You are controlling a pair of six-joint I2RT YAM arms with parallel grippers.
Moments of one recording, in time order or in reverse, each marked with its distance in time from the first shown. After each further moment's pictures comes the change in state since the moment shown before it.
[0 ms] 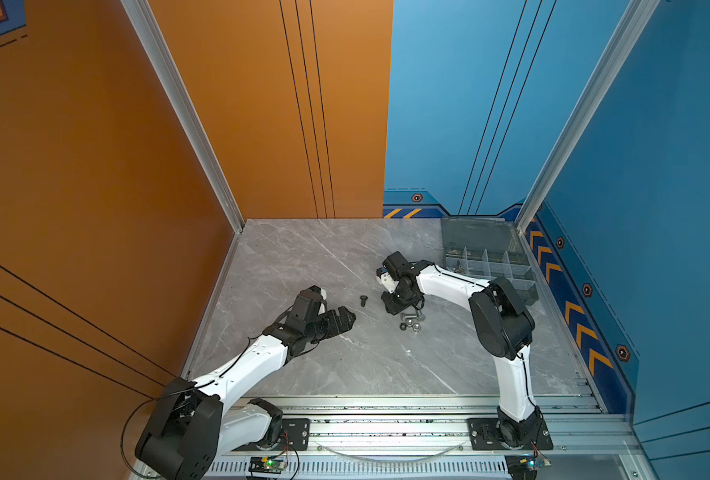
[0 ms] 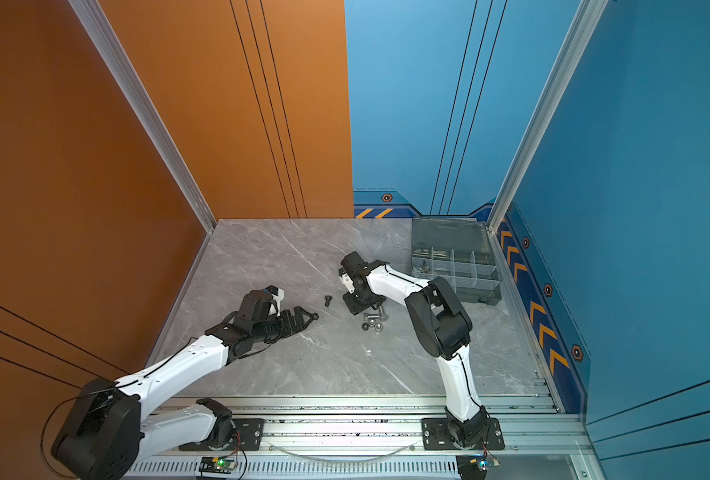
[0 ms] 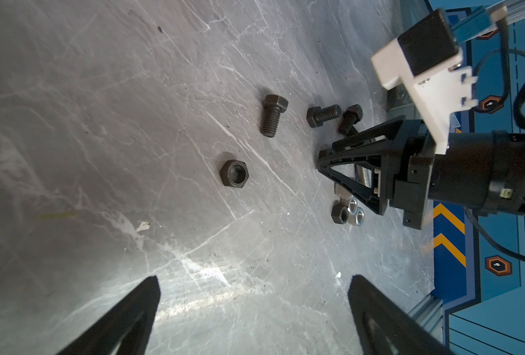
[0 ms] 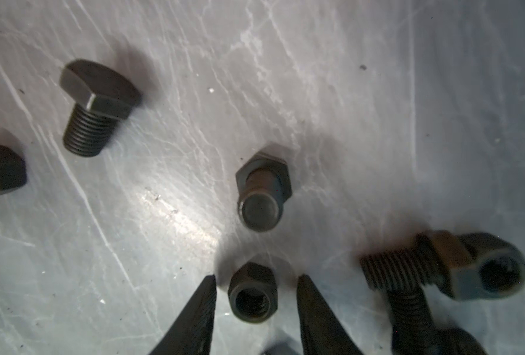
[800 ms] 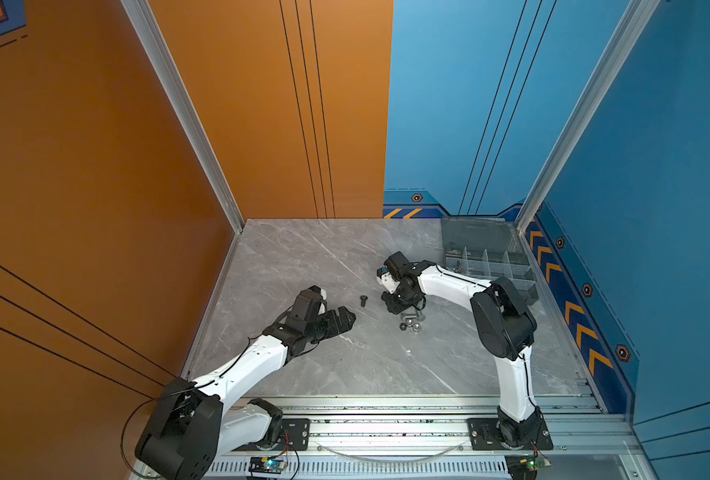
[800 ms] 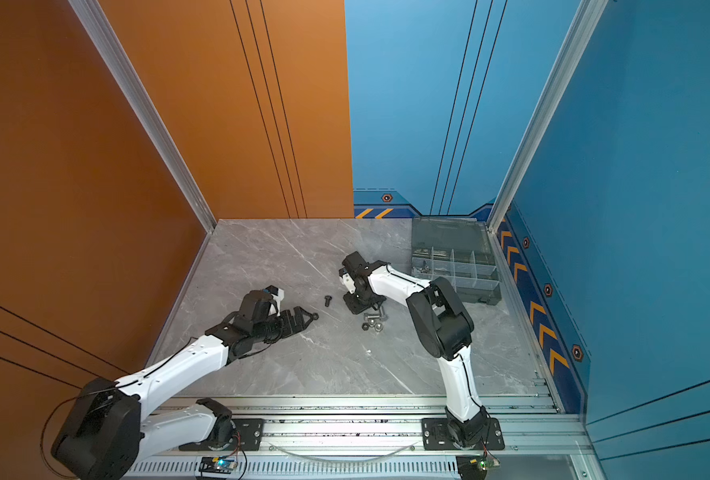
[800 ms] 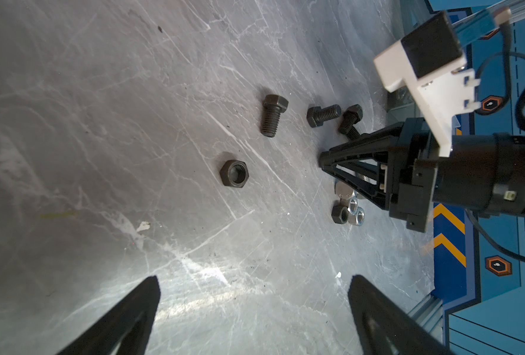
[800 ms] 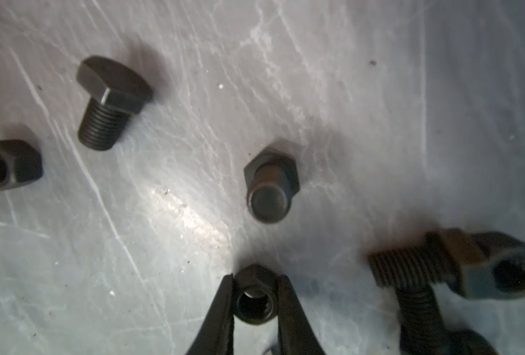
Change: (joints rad) left arm 0.000 0.000 0.000 0.000 0.000 0.000; right arm -0.013 -0.031 -0.036 0.012 -0.053 0.006
